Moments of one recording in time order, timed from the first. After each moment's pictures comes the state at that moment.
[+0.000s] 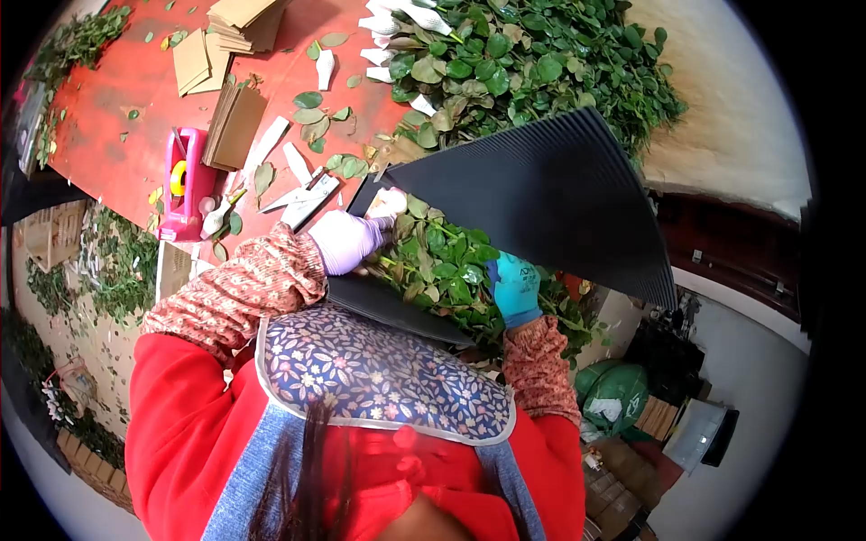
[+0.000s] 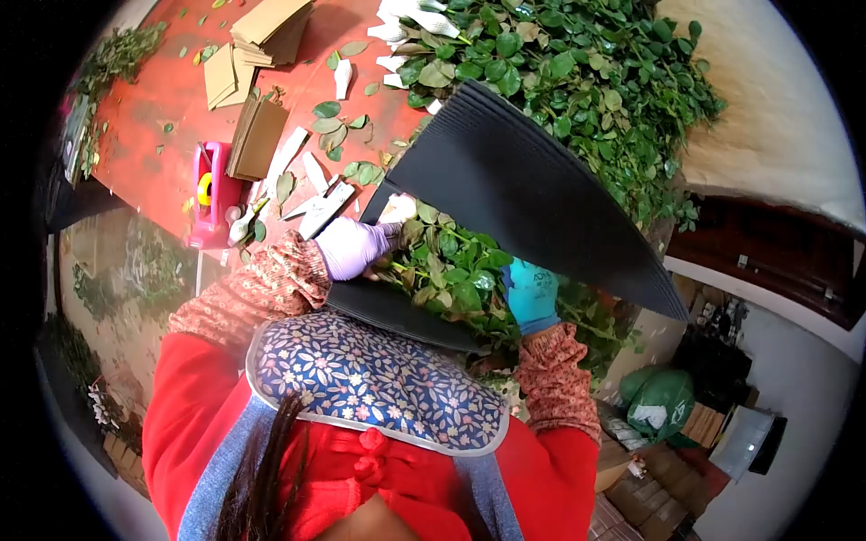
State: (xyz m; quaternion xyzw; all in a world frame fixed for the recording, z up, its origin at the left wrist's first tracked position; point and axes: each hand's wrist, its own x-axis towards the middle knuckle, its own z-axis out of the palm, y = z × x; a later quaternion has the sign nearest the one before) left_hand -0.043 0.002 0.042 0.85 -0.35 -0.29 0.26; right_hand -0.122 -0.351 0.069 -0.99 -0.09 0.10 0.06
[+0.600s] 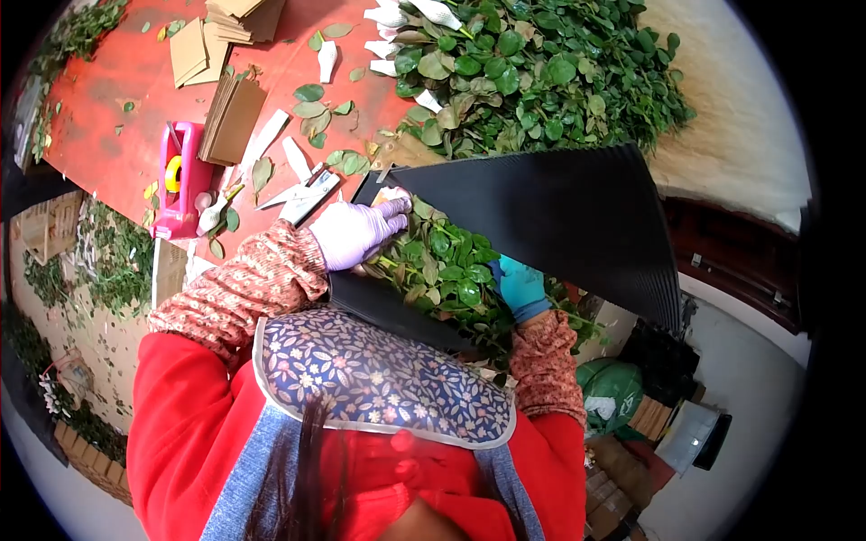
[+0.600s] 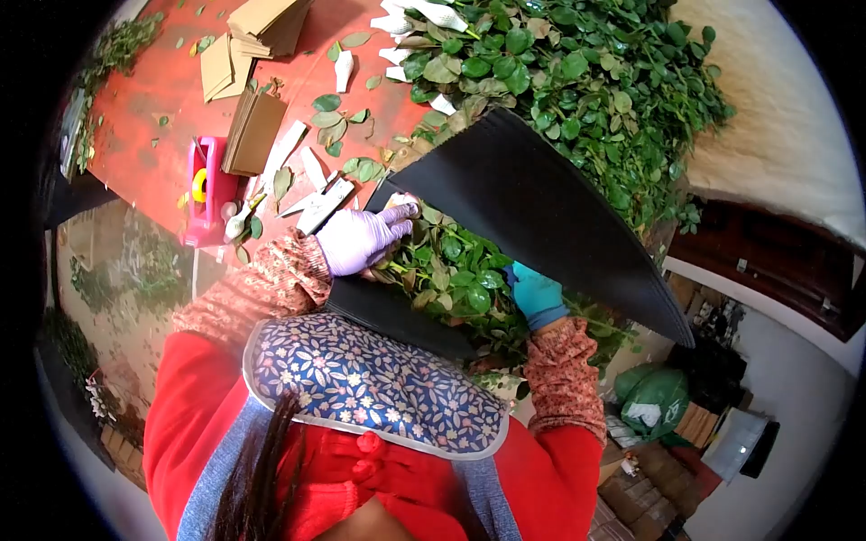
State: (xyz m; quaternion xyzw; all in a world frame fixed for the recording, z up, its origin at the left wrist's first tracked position) left_hand -0.031 -0.003 0.046 0.84 -0.37 -0.21 0.33; right_hand -0.117 -0.386 0.039 -0.98 -0.17 0.11 0.03
